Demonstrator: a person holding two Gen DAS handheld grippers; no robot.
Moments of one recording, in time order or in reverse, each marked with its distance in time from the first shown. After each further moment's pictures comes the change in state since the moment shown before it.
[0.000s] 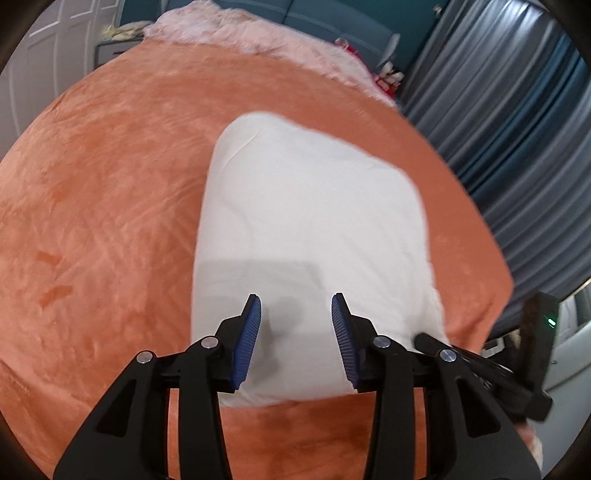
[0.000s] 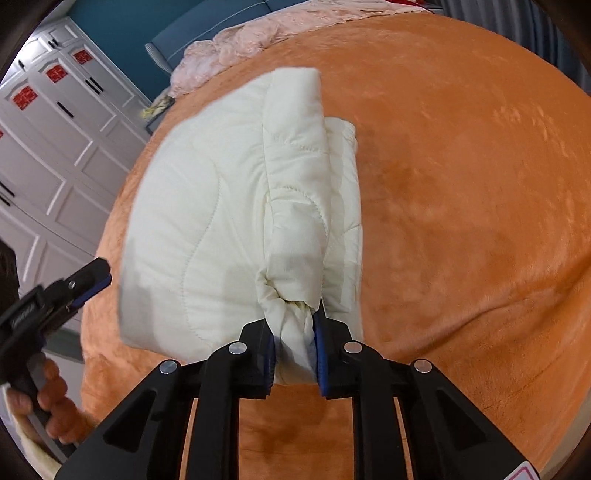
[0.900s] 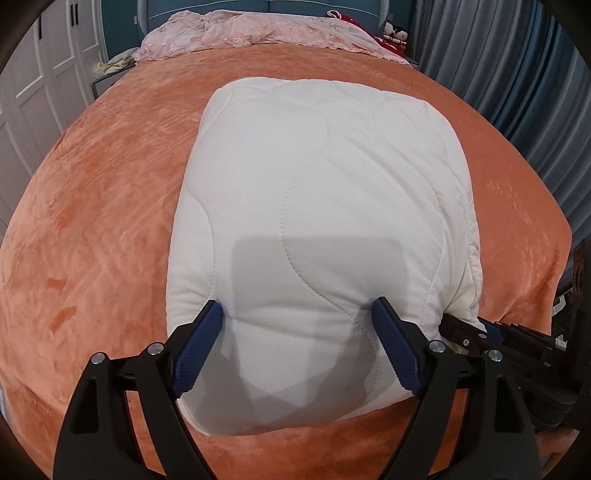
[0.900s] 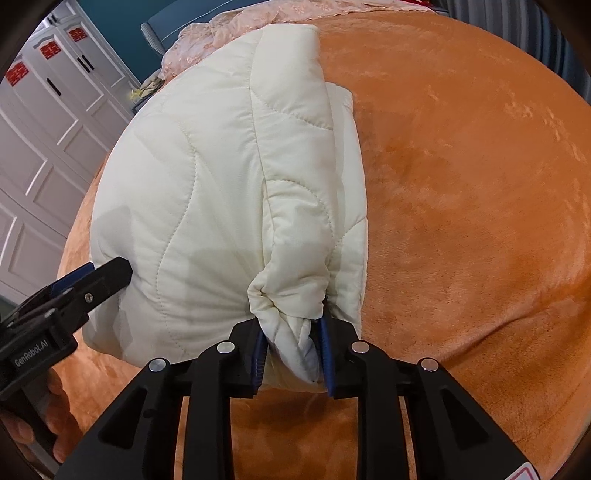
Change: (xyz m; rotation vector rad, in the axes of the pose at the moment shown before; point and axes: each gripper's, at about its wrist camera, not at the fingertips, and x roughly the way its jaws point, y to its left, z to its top) left arm 0.056 -0.033 -0.025 0.192 0.036 0.219; right arm 0.047 0.009 -0.005 -0.041 0.025 -0.079
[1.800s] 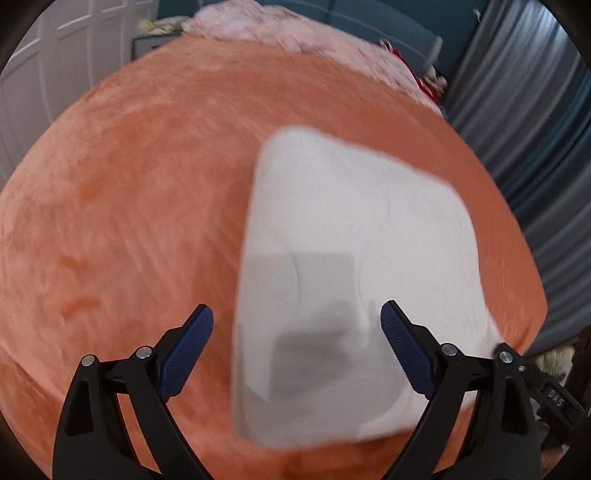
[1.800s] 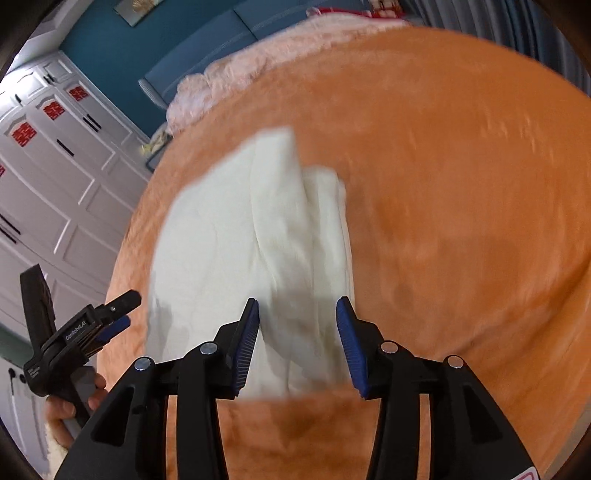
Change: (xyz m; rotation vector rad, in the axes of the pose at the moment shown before) left arm -0.031 0.080 0.040 -0.268 -0.047 -0.066; right arm -0.084 -0.019 0.030 0.130 -0.171 0.099
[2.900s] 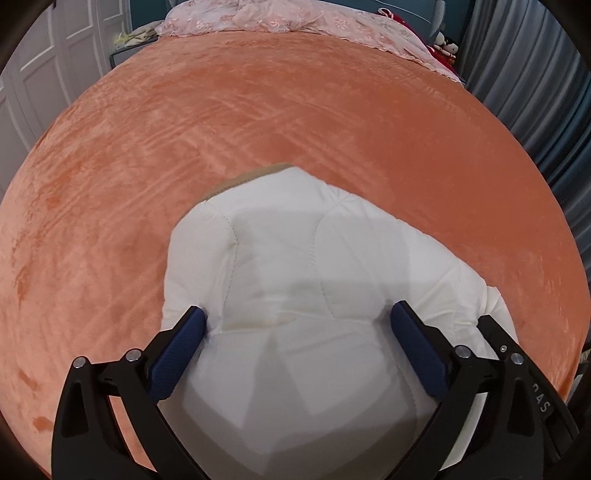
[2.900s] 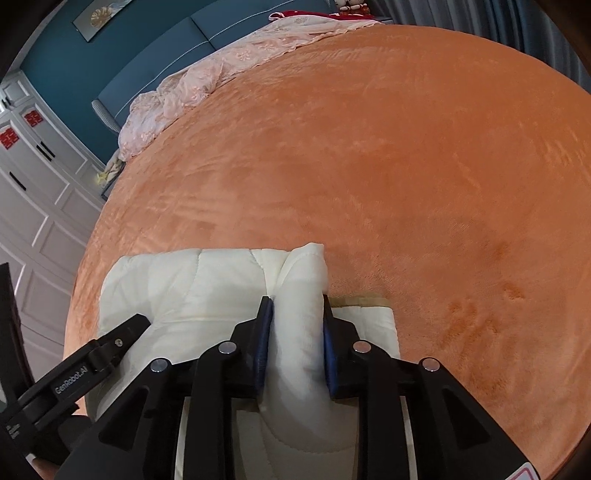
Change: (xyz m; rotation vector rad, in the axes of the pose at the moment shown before) left arm 0.155 -0.056 0.075 0.103 0.080 0.118; right arm 0.162 -0.006 0.068 0.111 -0.050 -0.129
